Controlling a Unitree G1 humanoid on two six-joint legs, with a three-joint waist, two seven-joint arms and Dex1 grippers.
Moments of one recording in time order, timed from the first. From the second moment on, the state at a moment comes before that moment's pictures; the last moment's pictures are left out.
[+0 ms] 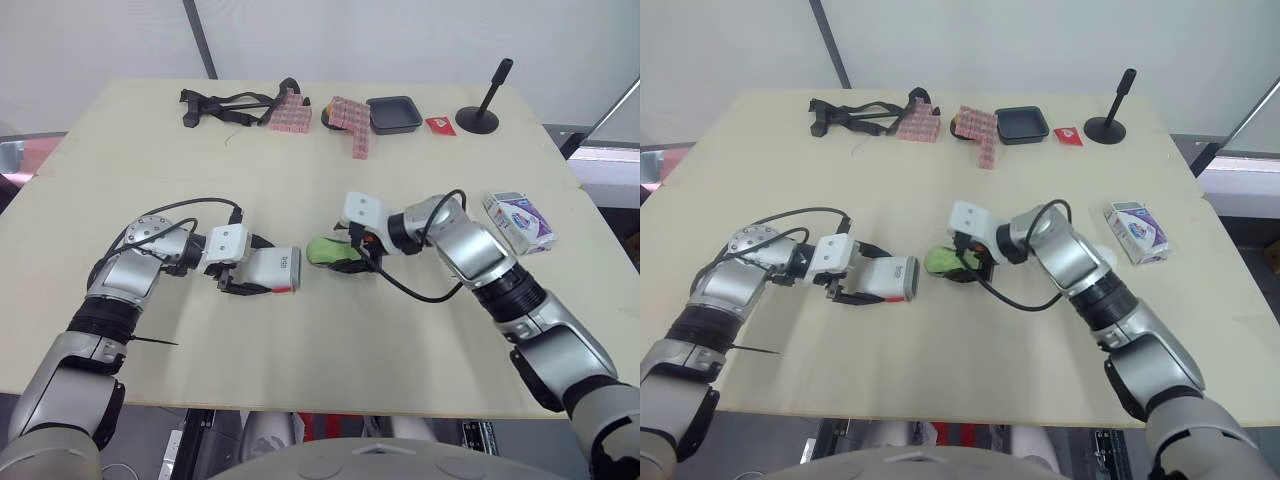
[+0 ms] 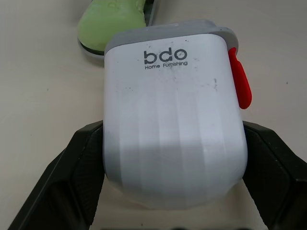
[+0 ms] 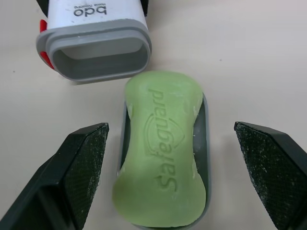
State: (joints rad) left arm -0.51 0.66 -0.21 0.39 -0.10 -0.23 -1.41; right arm -0.74 -0.39 0.49 0.04 0.07 0.65 1.03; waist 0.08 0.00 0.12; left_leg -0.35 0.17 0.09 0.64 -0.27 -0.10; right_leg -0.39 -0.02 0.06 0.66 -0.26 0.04
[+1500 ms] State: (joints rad) left arm -0.50 0.66 -0.21 0.39 -0.10 -0.22 -1.40; right arm -0.69 -0.44 0.53 0.05 0.05 0.59 1.07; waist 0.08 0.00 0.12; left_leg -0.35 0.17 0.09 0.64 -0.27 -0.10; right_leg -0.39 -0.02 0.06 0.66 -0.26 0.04
